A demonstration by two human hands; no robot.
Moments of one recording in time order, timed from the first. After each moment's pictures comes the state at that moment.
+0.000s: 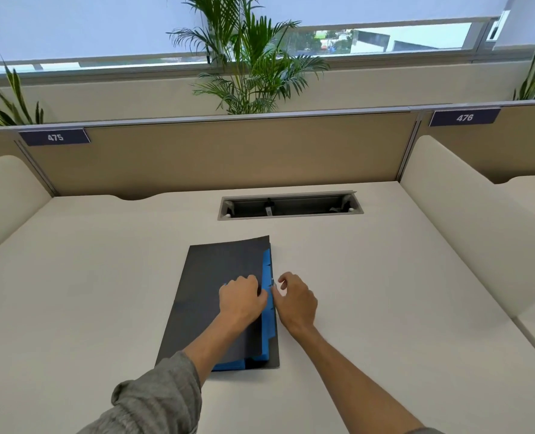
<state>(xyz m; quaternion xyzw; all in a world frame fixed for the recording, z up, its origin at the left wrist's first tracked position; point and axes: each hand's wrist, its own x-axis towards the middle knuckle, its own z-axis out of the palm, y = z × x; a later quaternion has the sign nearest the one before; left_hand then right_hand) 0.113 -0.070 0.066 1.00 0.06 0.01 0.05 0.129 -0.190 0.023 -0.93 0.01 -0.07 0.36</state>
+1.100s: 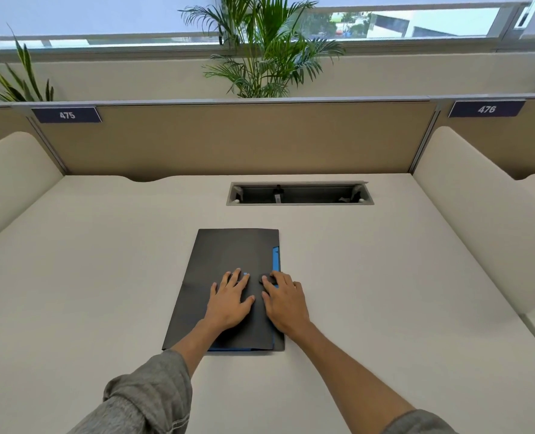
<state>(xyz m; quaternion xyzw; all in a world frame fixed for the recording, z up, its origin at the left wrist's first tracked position) 0.094 -0.013 0.001 0.98 0.04 -0.10 0.17 0.118 -0.175 -0.018 -0.96 -0.21 -0.07 0.14</state>
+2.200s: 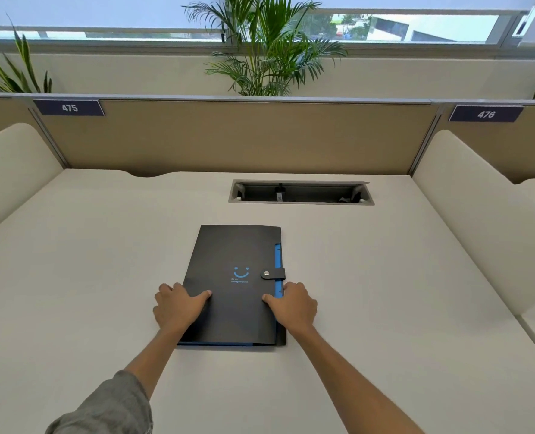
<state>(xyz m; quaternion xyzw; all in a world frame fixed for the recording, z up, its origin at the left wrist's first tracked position) 0.055 0.053 0.024 0.91 0.37 -0.01 0.21 0.097 -0.169 0.015 -0.95 0.06 0.09 0.30</state>
